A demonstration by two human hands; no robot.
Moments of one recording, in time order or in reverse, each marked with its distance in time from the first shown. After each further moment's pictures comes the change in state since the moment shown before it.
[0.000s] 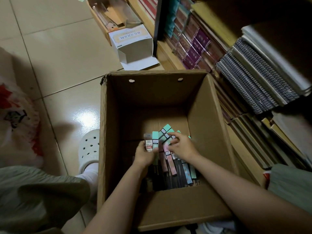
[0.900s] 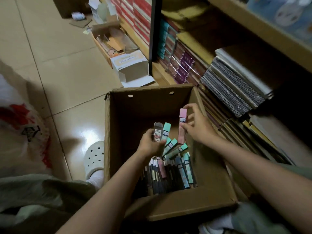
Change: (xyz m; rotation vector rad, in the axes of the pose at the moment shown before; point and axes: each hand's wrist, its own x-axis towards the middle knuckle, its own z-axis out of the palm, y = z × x) left_hand -0.042 0.078 0.004 0.127 -0.174 0.250; right_hand -0.048 -0.080 -0.099 -0.103 0.324 -0.301
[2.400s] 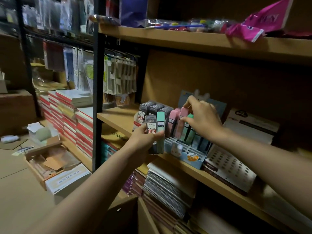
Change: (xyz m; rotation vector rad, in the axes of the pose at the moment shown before) left_hand -0.057 0.358 0.062 -0.216 -0.552 0.488; right_hand 0.027 -0.170 -0.321 -0.693 0.799 -0.268
